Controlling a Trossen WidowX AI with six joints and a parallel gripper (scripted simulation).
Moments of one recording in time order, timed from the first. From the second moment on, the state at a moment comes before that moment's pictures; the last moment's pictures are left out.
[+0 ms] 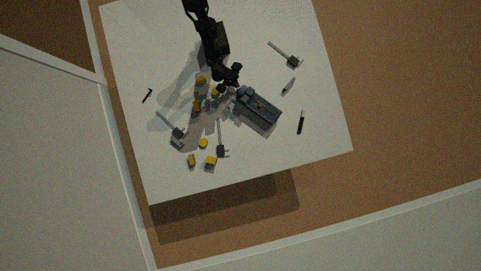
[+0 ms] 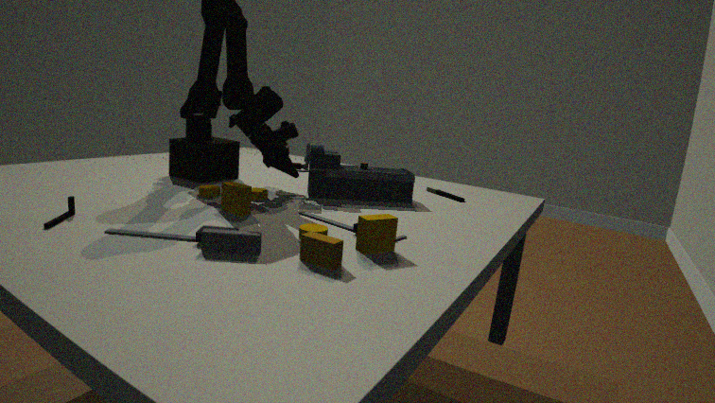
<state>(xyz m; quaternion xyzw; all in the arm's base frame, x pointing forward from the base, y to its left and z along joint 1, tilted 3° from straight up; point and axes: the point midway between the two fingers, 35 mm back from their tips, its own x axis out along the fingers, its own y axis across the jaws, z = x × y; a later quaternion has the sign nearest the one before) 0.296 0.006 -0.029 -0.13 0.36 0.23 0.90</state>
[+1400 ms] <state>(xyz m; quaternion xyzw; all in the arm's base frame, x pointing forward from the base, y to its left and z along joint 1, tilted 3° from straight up) 0.294 0.008 0.013 -0.13 0.36 0.23 0.89</state>
